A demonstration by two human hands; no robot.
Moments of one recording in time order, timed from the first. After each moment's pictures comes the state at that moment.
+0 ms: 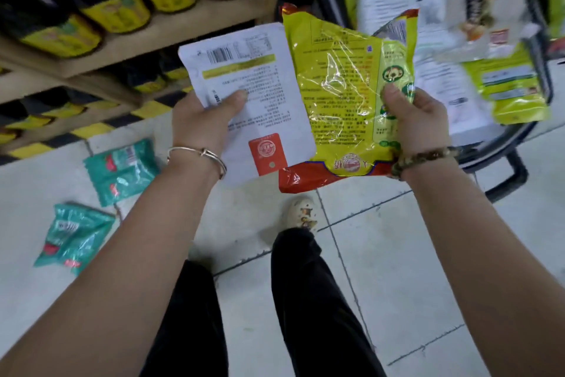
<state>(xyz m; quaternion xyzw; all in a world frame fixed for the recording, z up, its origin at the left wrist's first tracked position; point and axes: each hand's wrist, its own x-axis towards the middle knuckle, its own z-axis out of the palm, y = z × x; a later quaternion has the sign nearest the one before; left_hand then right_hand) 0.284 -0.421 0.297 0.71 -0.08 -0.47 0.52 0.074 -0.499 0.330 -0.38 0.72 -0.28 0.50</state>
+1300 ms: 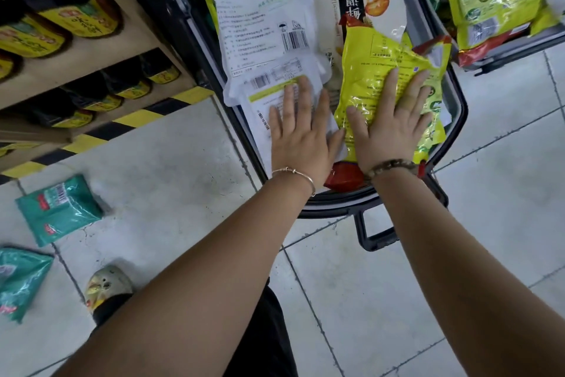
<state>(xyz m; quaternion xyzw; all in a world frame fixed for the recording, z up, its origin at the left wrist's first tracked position) 0.015 -0.549 0.239 0.73 -0.64 -0.23 0.05 -0.104 -0.596 0.259 -0.70 0.71 0.00 0.13</state>
